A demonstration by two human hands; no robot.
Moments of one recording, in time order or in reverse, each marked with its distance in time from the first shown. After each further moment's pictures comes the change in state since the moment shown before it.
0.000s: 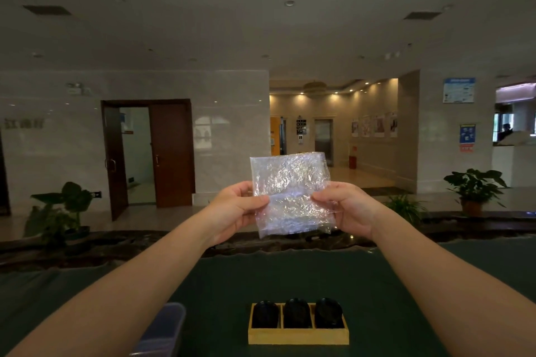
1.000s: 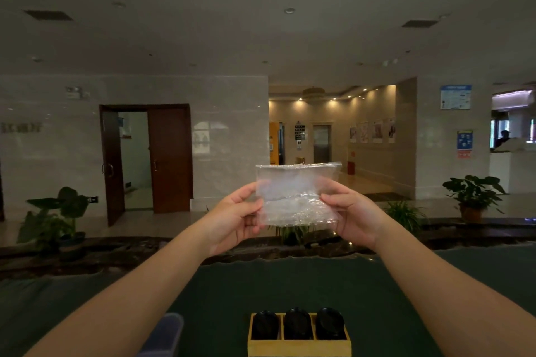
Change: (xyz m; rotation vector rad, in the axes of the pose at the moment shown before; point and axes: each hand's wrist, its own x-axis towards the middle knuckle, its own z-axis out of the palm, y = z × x) left_hand 0.000 -0.004 -0.015 -0.086 -0.166 0.010; right_hand 0.010 0.010 -0.014 0.218 -0.210 -0.077
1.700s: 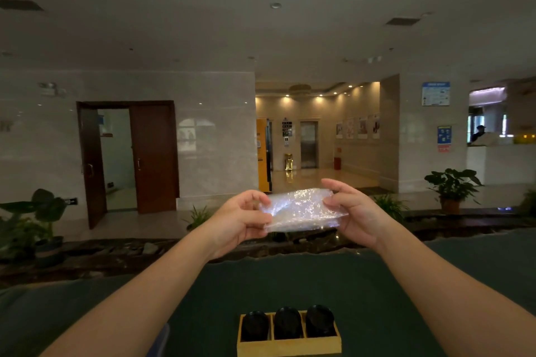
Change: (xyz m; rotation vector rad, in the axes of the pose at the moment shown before) left_hand 0.028 -0.016 0.009 0.211 0.010 -0.010; right_hand -0.001 0.000 -0.026 -0.057 0.264 -0.051
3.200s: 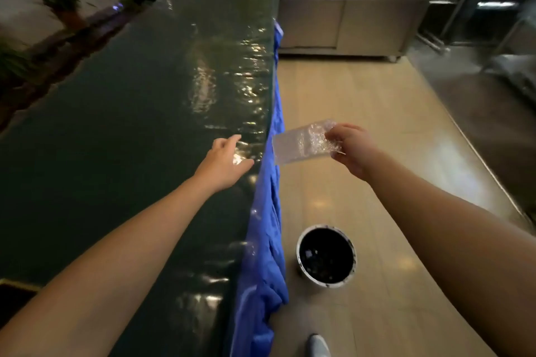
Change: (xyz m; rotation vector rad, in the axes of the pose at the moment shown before) left_hand 0.144 -0.329 0.476 0.780 -1.060 0.242; right_hand -0.398 0.095 -0.262 -0.154 1.819 0.072
